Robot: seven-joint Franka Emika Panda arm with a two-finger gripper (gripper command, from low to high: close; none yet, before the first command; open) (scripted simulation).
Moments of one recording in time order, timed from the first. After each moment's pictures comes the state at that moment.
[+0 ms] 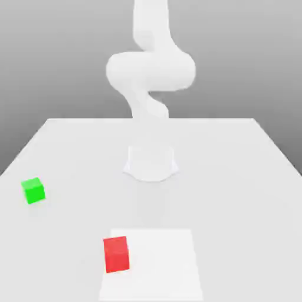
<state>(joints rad) -0.02 -0.71 0.00 -2.34 0.04 2.34 0.89</state>
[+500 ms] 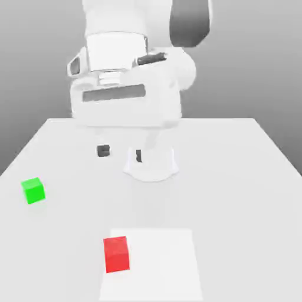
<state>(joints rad) -0.17 -0.20 0.06 -2.56 0.13 2.61 1.50</state>
